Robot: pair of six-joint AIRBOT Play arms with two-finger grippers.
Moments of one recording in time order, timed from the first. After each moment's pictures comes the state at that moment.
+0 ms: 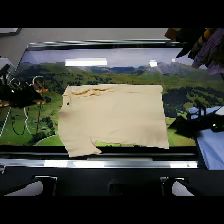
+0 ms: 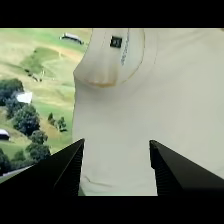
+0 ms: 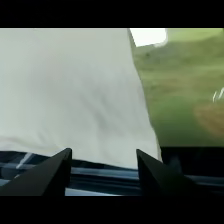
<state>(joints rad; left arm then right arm) 0.46 -1.33 1.35 -2.00 1.37 1.61 -0.44 -1.24 0.87 -1.11 1.38 1.37</state>
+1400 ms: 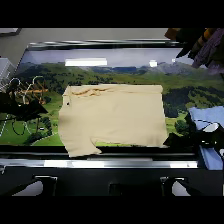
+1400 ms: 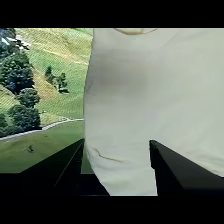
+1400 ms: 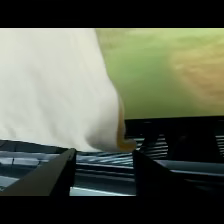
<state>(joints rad) 0.48 -1.27 1.14 -2.00 1.33 1.64 -0.45 -1.16 0.61 -1.15 1.25 1.28</state>
